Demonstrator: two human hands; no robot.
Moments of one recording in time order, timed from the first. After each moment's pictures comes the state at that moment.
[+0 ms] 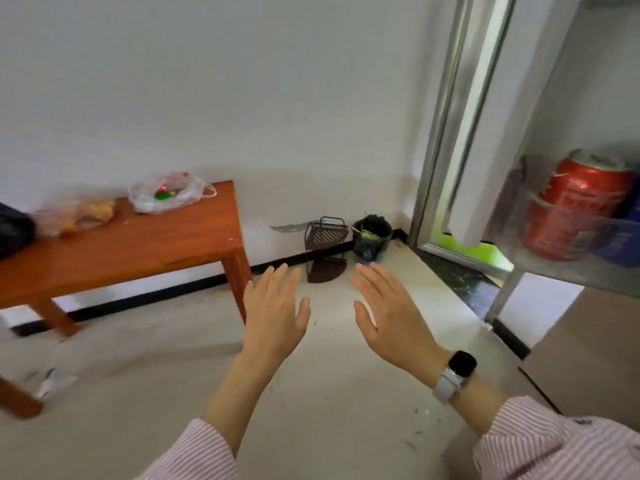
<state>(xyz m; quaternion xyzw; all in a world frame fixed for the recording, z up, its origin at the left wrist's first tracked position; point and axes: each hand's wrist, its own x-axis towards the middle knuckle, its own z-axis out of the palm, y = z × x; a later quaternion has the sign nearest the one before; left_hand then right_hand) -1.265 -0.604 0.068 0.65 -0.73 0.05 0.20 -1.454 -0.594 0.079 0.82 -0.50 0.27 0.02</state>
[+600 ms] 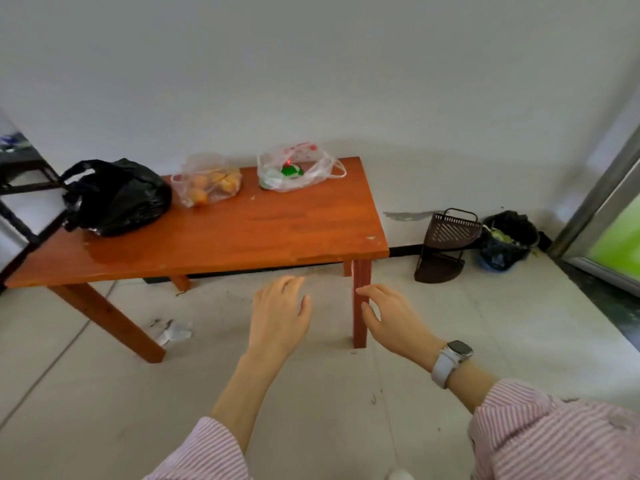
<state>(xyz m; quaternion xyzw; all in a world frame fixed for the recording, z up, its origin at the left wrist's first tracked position) -0.910 -0.725 0.023 0.75 -0.62 0.00 0.21 -1.093 -0.784 0.008 0.84 -0.46 0.18 -0.20</state>
